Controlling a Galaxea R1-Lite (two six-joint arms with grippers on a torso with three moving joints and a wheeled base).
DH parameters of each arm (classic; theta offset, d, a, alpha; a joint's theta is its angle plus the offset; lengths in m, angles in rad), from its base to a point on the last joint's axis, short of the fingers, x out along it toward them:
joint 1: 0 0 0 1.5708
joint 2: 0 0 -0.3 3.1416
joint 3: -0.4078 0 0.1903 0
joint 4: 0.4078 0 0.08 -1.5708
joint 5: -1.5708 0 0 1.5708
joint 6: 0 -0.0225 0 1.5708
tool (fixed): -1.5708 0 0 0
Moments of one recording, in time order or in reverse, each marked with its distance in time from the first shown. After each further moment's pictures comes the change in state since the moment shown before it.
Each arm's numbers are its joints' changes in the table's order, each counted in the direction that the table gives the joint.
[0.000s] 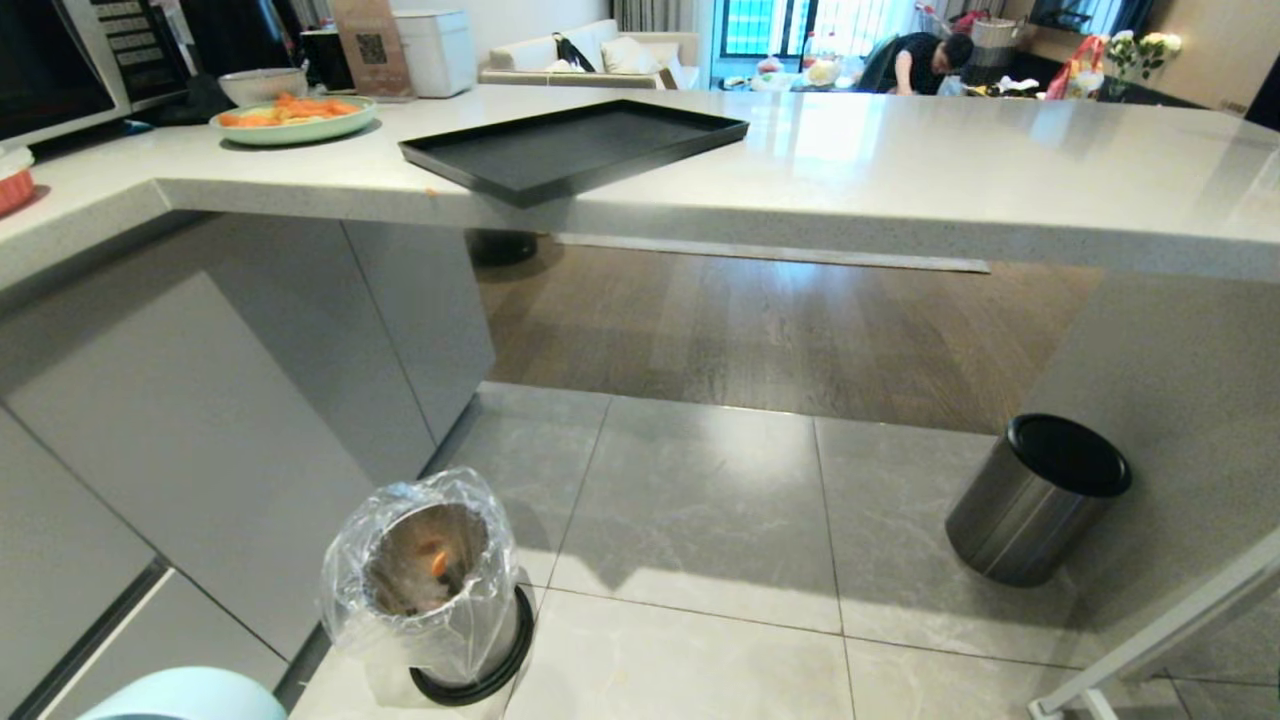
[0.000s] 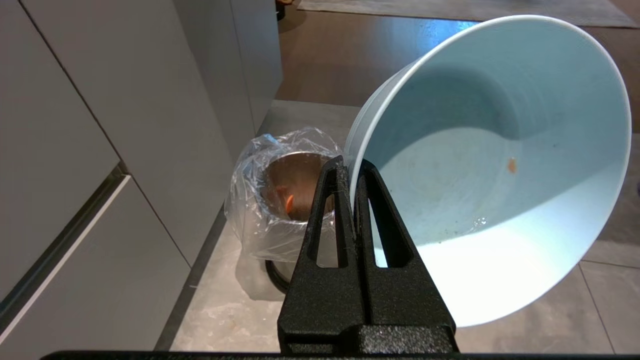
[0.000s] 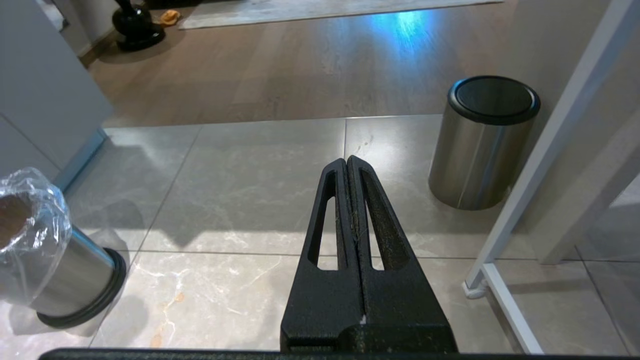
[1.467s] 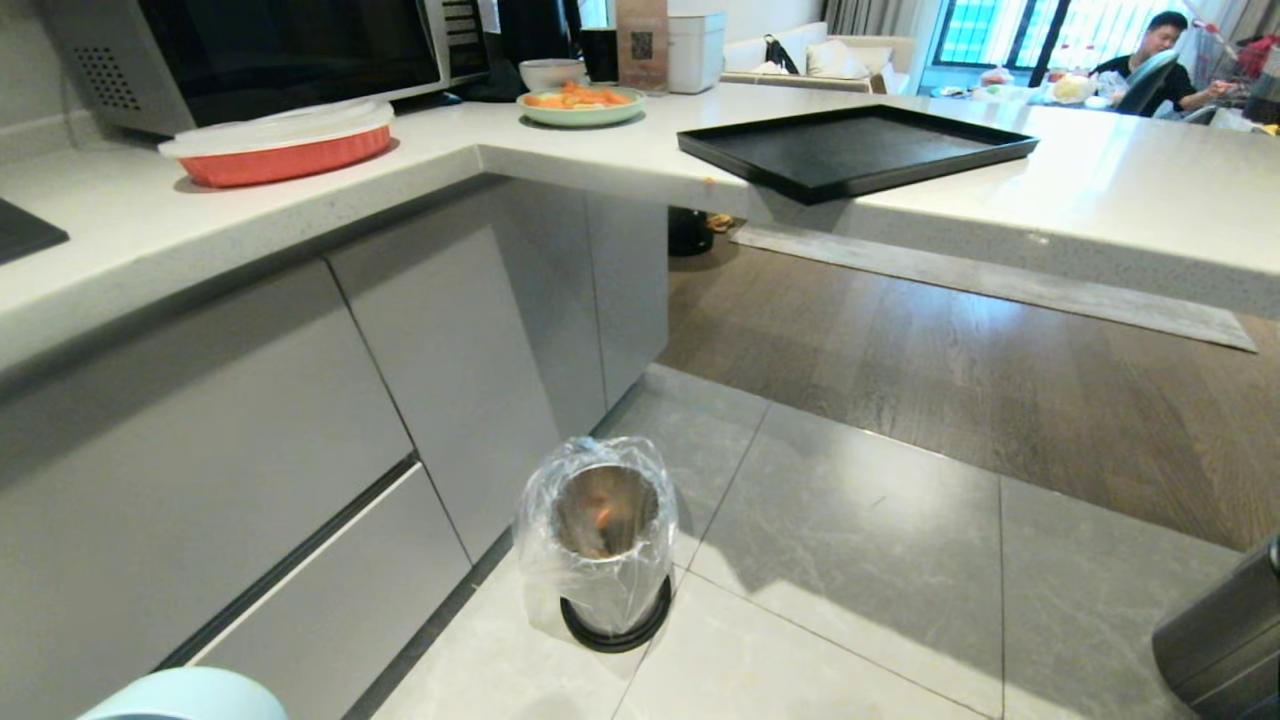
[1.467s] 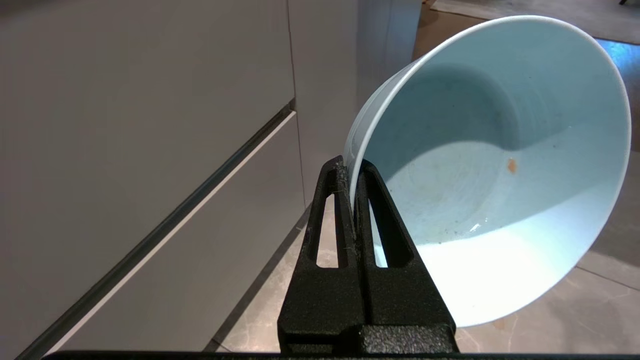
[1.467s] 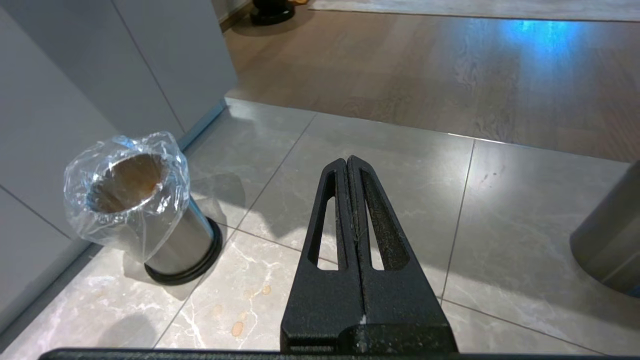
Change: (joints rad) left arm 0.000 0.000 0.000 0.000 0.000 0.003; right arm 0.000 0.000 0.000 0.000 0.000 0.000
